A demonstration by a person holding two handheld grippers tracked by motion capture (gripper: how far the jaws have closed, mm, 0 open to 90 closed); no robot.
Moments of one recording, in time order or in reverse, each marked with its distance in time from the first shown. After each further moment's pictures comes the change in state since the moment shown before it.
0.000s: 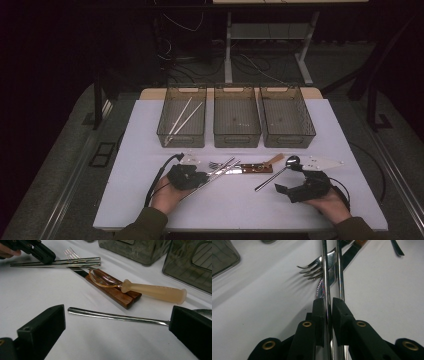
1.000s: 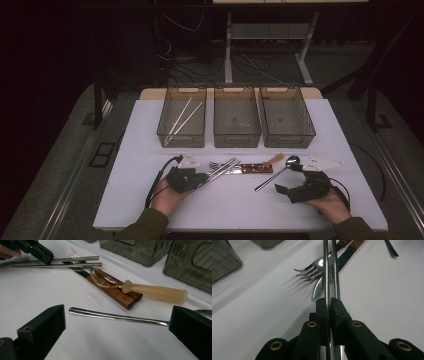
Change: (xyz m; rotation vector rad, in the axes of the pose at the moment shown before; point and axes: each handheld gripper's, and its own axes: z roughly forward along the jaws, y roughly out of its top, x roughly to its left) left arm -0.006 -0.003 -0.008 -0.038 0.011 0.033; right arm 0.001 0.000 -0.001 -0.003 0.004 -0.003
